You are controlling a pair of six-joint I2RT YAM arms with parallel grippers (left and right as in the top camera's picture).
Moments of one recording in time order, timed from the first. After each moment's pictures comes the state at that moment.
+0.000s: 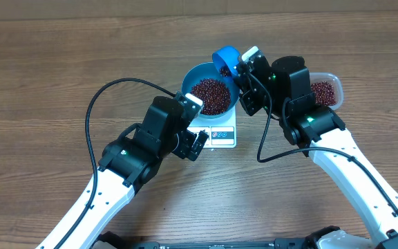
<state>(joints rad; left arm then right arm) -0.55 1.22 0.99 -0.61 -0.02 0.02 0.38 1.42 1.10 -0.26 -0.21 -0.21</state>
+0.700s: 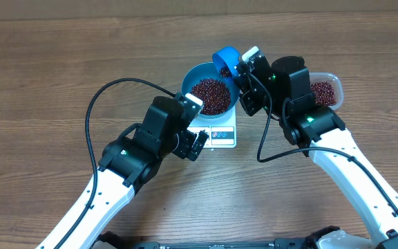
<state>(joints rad) -0.55 1.22 0.99 -0.61 -0.03 0.02 0.38 1.42 1.10 -0.26 -0.21 -0.20</state>
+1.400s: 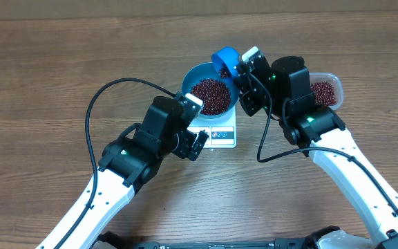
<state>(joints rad) -0.55 1.22 0.99 -0.61 -0.03 0.02 0.38 1.42 1.10 -0.26 -0.22 -0.20</state>
